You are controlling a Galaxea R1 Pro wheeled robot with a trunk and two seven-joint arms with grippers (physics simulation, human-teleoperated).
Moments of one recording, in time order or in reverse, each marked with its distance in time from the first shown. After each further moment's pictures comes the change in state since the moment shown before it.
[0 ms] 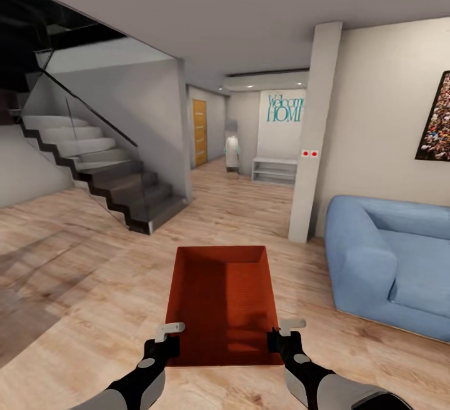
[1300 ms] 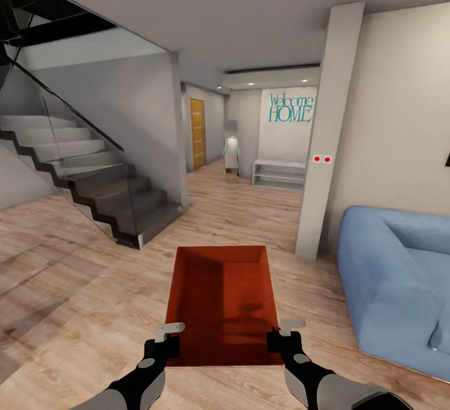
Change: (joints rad) left arm 0.000 0.000 0.000 0.000 0.001 0.000 0.000; right arm 0.000 0.000 -0.004 0.000 0.005 0.000 -0.001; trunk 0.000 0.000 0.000
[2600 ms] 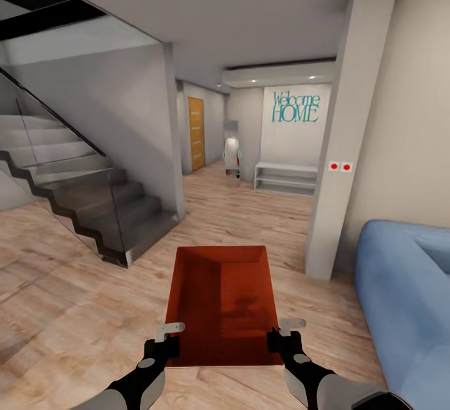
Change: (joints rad) left arm 0.000 0.000 0.000 0.000 0.000 0.000 0.000; right arm 0.000 0.000 0.000 0.000 0.000 0.000 0.000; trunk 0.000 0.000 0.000
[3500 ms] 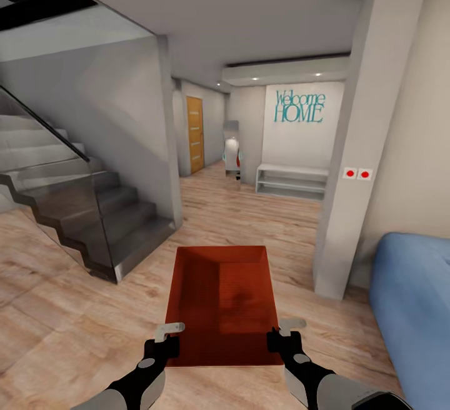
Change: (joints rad) left arm 0.000 0.000 0.000 0.000 0.000 0.000 0.000; right arm 0.000 0.000 0.000 0.000 0.000 0.000 0.000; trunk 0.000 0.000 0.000
